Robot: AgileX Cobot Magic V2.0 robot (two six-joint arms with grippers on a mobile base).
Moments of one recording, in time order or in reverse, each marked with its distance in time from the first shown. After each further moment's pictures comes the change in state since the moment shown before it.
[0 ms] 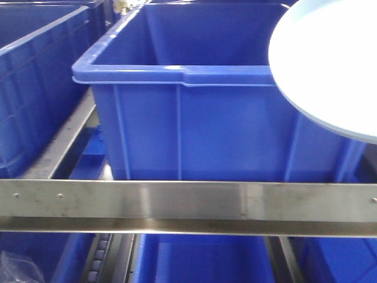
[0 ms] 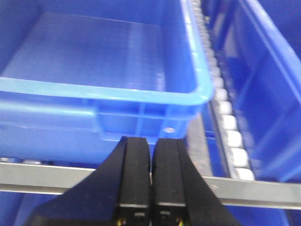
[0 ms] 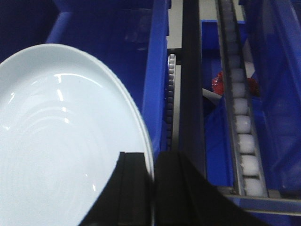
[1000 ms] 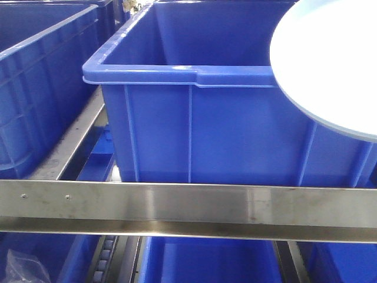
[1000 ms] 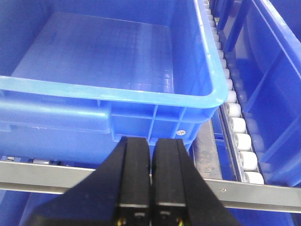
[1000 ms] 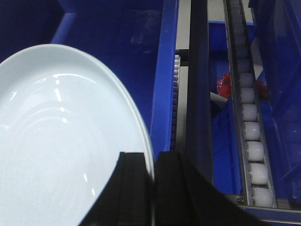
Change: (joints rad) left arm 0.000 0.000 0.000 0.000 0.000 0.000; right arm 0.000 0.000 0.000 0.000 0.000 0.000
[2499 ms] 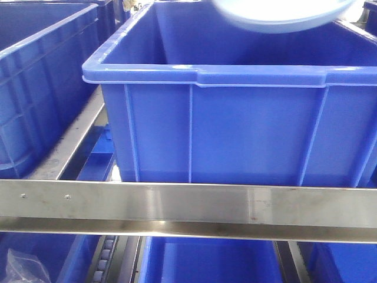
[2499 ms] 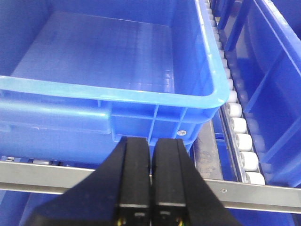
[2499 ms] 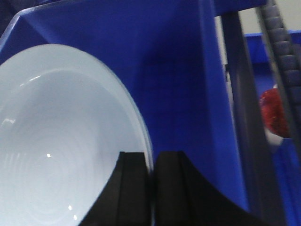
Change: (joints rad) left arm 0.000 0.000 0.000 0.000 0.000 0.000; right arm 0.037 0.748 -0.586 0.160 -0.166 0.000
